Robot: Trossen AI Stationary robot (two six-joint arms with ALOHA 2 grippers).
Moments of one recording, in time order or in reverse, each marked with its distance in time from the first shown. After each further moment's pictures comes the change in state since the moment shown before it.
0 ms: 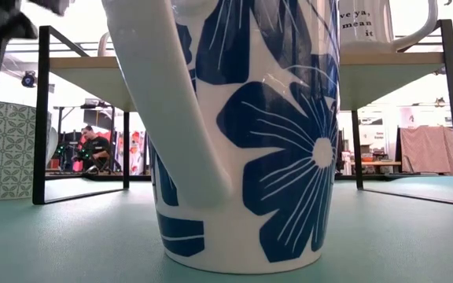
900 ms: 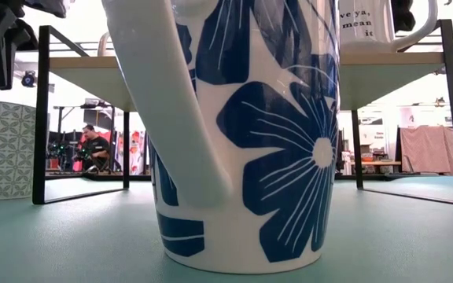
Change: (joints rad) left arm 0.002 -0.127 -0.108 0.175 -0.055 -0.011; right arm 0.055 -0.548 -0.711 0.226 0.033 0.221
